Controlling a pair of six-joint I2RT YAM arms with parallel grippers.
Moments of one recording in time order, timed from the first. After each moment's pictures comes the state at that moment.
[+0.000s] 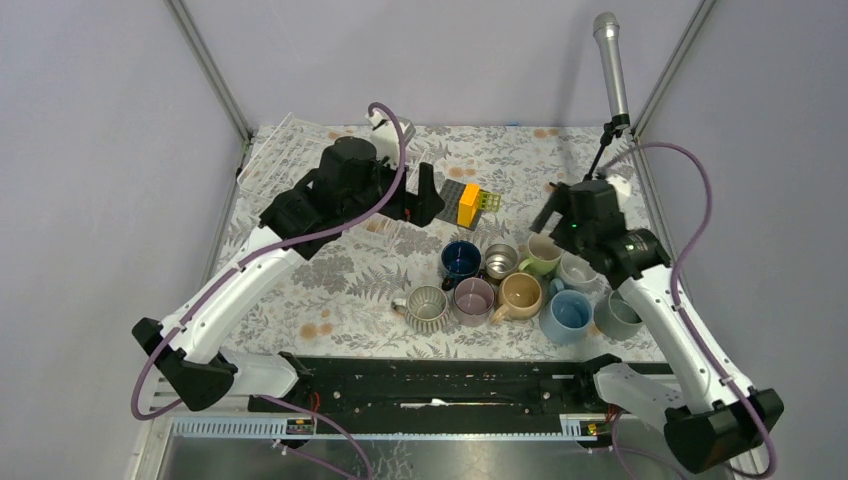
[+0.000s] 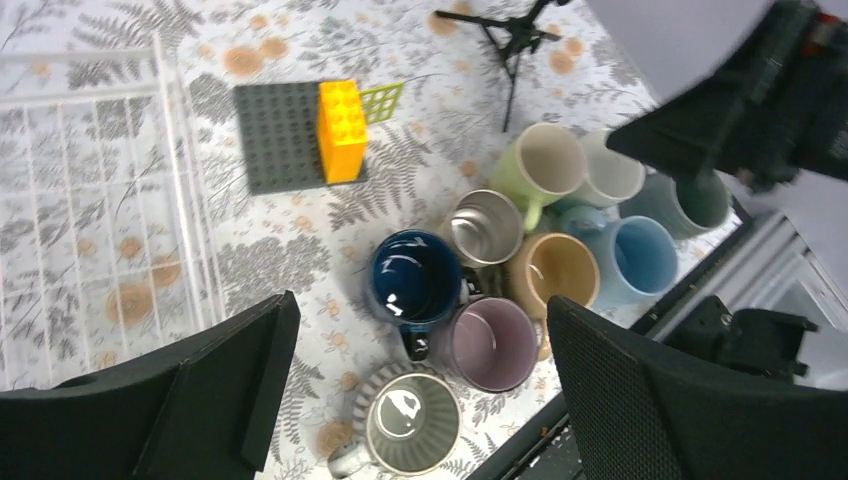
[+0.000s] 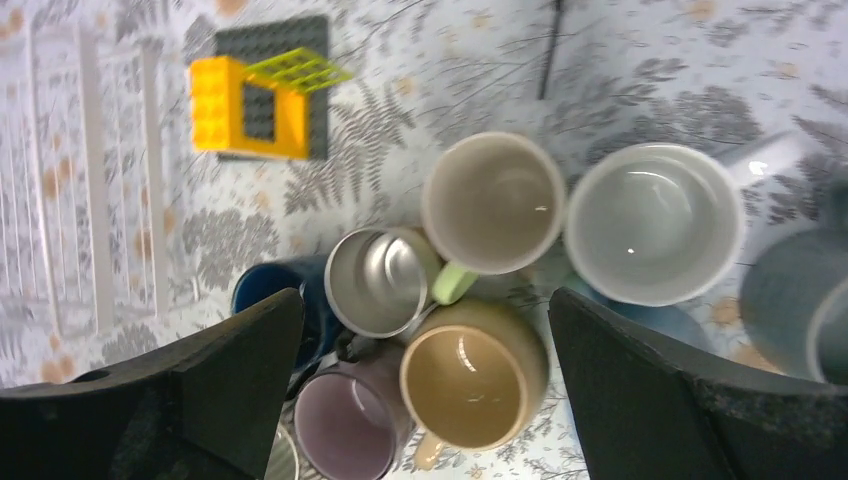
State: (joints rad) left arm -0.76 1.30 1.53 -0.65 0.06 -0.29; right arm 0.28 1.01 1.06 -0.81 0.25 0.73
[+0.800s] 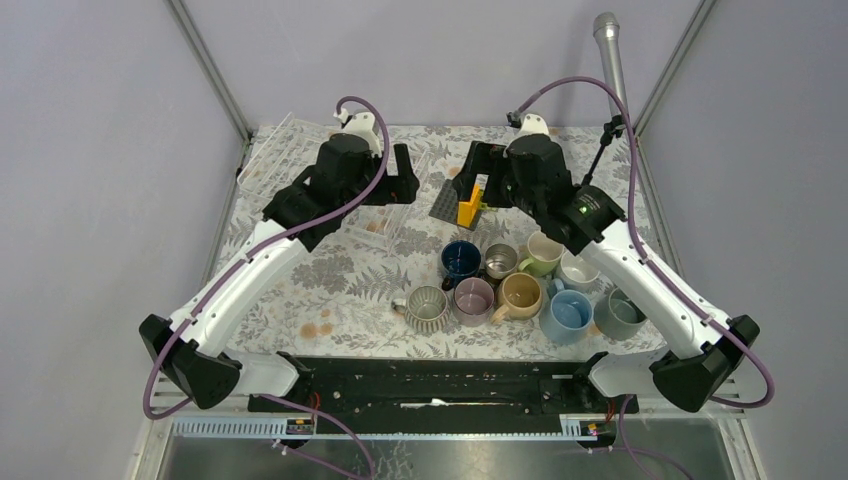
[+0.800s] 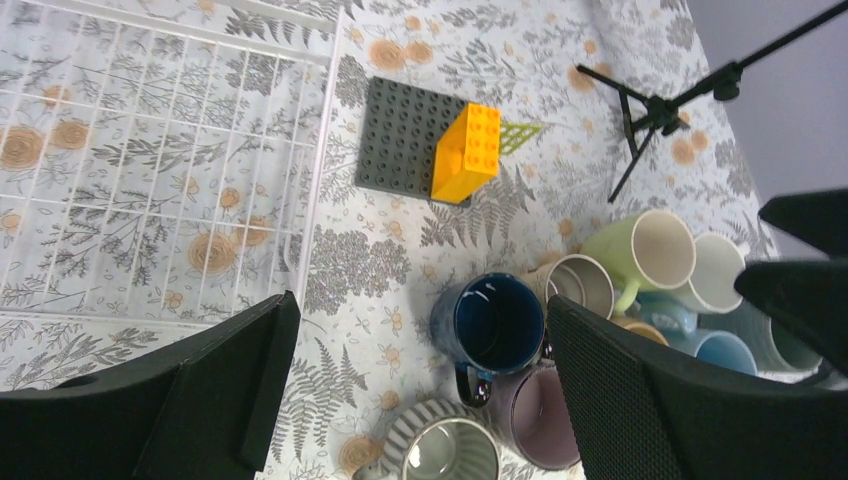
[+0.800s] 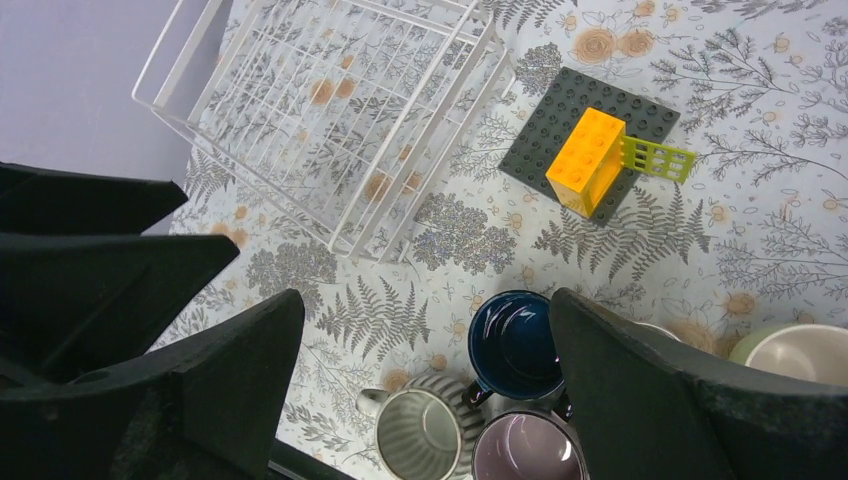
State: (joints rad) left arm -0.63 1.31 1.43 -0.60 -0.14 -0.44; right arm 0.68 1.32 1.46 -0.62 0.20 0.58
